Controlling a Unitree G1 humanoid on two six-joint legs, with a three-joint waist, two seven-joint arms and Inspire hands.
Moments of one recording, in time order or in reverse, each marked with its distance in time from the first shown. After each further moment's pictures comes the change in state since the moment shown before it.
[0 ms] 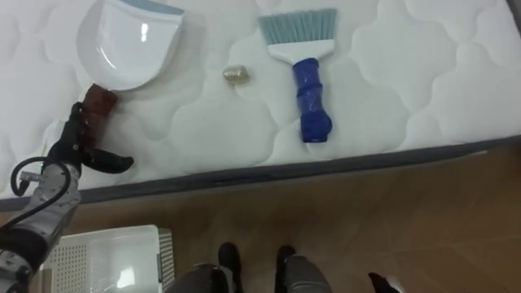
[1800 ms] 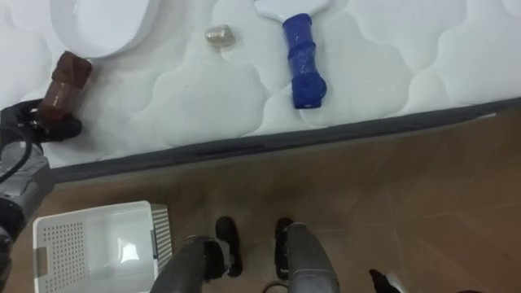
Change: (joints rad) left arm -0.130 0.067 -0.001 0.048 -0.447 0.097 0.077; right arm 0.051 -0.035 0.049 -0.149 0.042 0.085 -0.026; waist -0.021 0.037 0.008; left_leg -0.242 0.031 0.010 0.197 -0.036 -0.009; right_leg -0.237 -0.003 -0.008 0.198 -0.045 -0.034
